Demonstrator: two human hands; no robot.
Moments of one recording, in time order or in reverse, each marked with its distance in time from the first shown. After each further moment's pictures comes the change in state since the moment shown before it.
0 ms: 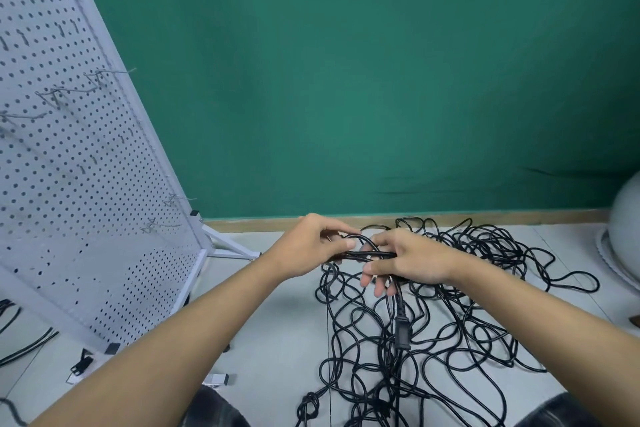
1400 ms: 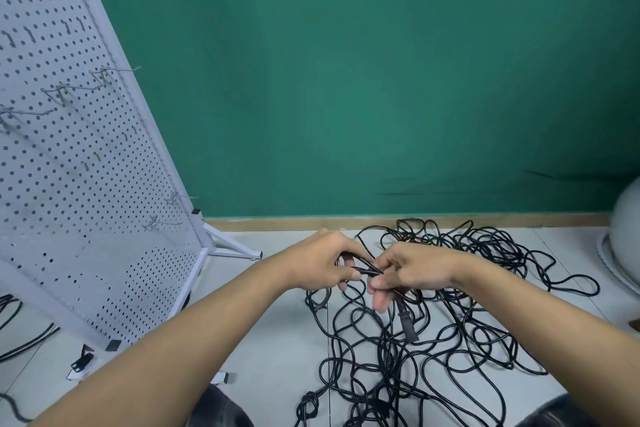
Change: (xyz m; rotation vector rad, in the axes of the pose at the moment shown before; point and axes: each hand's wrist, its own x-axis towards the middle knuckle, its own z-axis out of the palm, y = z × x) left_hand -0.004 0.007 0.008 0.324 -0.311 0.044; right_hand -0.002 0.001 -0.005 -0.198 -0.211 0.156
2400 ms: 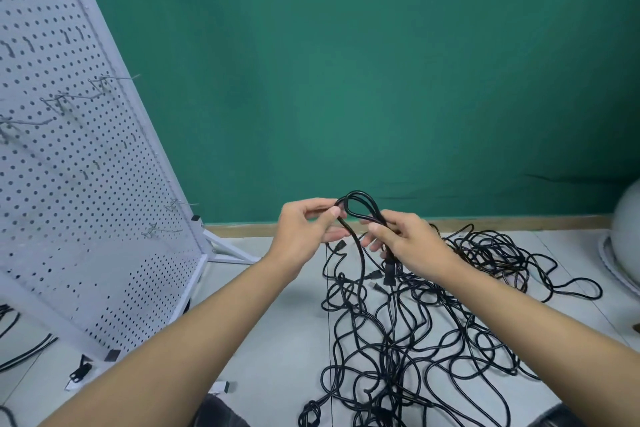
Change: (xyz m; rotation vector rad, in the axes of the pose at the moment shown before) left_hand 0.011 0.001 -0.011 -0.887 0.697 -0.173; right_hand 0.014 -0.008 0.000 0.088 0.734 -0.277
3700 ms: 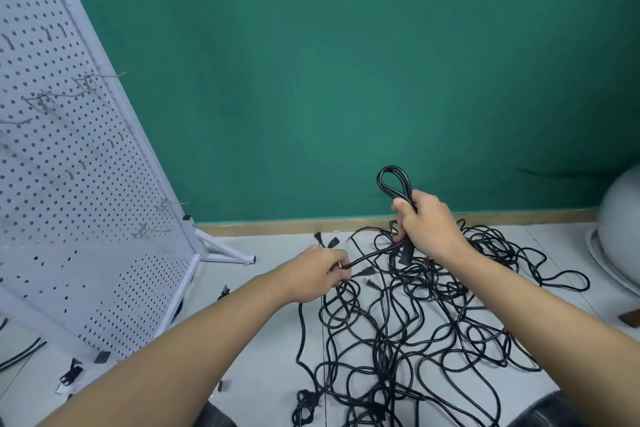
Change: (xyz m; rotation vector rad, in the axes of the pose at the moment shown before) left_hand -0.005 -0.048 0.001 1.022 -0.612 0.140; right_hand 0.004 -0.004 -0.030 -0.241 0.310 0.187
